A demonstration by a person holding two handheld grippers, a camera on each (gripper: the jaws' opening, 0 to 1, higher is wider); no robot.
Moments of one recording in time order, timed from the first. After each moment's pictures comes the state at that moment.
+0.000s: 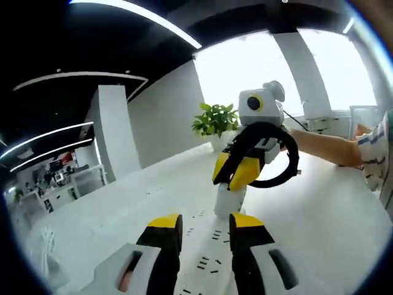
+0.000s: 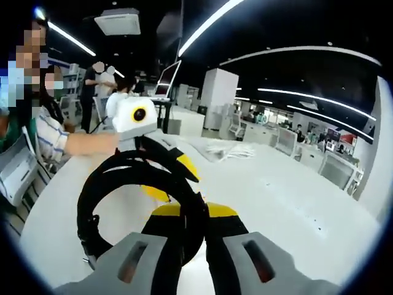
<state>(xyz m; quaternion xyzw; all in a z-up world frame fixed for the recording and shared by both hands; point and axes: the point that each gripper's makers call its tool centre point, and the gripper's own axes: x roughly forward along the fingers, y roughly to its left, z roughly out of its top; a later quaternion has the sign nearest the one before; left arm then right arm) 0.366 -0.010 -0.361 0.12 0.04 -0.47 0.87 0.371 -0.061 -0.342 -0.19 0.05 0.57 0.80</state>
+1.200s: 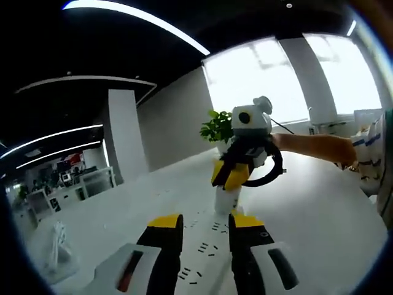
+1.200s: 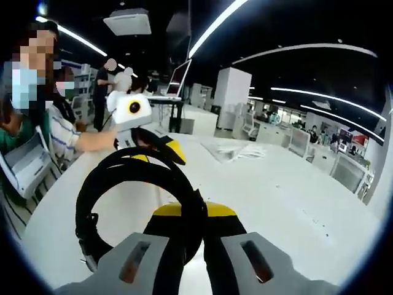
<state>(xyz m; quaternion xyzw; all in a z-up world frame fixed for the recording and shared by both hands) 0.348 0.005 -0.355 0.12 0.03 -0.45 0.88 0.376 -0.066 -0.342 -0.18 0.06 0.61 0.77</state>
